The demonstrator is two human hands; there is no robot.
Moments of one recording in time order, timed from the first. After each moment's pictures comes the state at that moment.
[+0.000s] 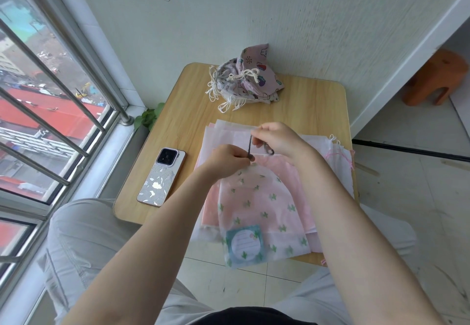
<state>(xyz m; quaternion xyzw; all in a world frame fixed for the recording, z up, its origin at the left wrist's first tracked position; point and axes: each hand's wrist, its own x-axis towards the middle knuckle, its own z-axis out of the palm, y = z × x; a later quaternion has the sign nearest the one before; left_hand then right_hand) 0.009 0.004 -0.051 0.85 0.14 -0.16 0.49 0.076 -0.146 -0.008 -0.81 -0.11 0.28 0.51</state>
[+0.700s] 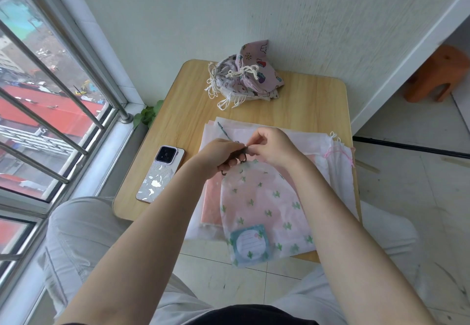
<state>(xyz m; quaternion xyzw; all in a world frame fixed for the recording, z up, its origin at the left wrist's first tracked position) 0.014 0.018 -0.043 0.69 0.20 -0.22 0.66 0.060 -0.144 -0.034 -0.84 -0.11 0.22 0.49</state>
